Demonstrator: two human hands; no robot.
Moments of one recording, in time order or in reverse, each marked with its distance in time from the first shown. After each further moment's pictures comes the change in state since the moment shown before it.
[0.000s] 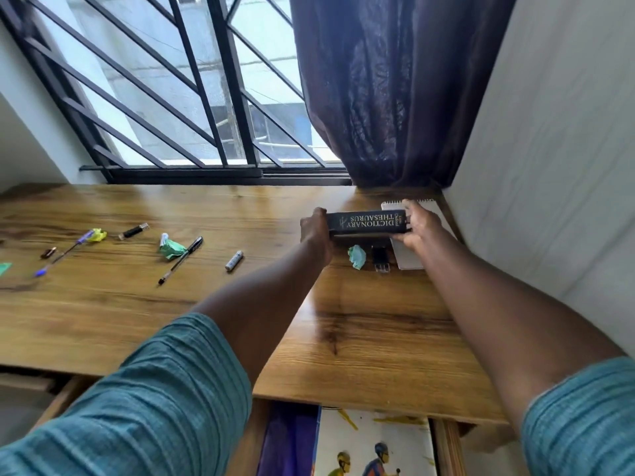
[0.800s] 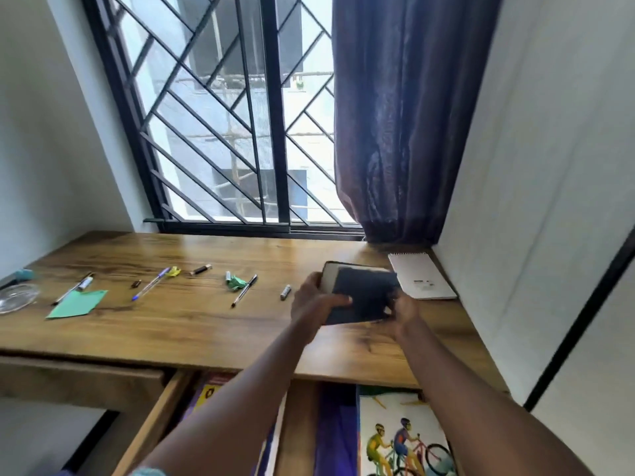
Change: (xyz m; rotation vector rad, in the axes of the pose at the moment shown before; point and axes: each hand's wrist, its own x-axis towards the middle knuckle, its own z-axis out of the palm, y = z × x) left_hand -0.208 0.054 -0.165 0.613 -0.193 0.402; right_hand -0.259 0.058 0.005 0.163 -0.171 0.089
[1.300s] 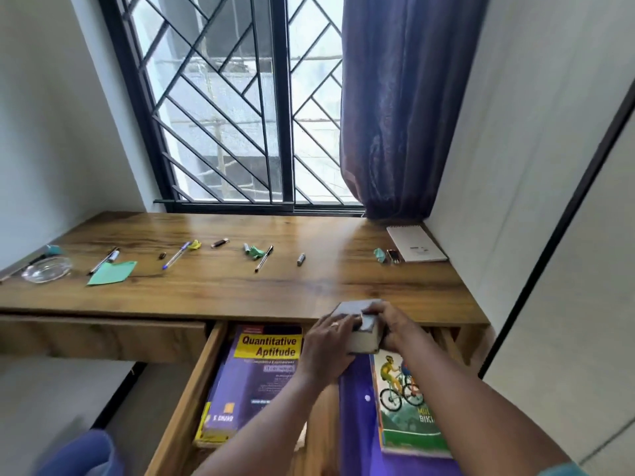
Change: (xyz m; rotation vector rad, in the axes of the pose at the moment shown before) left_hand -0.136 -0.108 -0.041 0.778 -0.020 0.825; right_hand -0.107 0.098 -0.016 -0.410 -0.028 0.229
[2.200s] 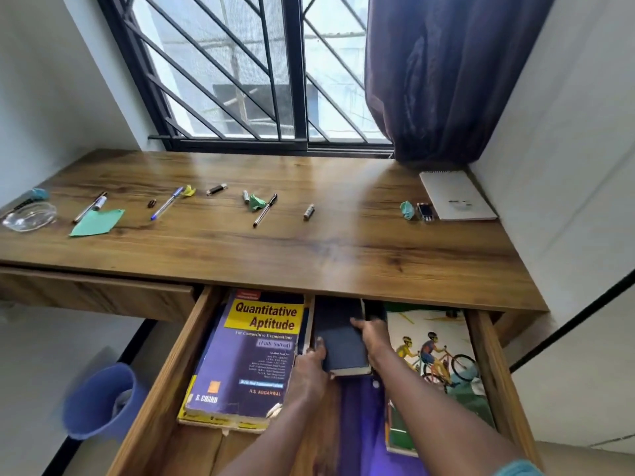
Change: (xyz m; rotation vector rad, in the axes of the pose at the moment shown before) left_hand -0.050 -0.041 0.104 -0.197 -0.579 -0.903; right_hand 0.134 0.097 0.004 -0.245 0.174 -0.051
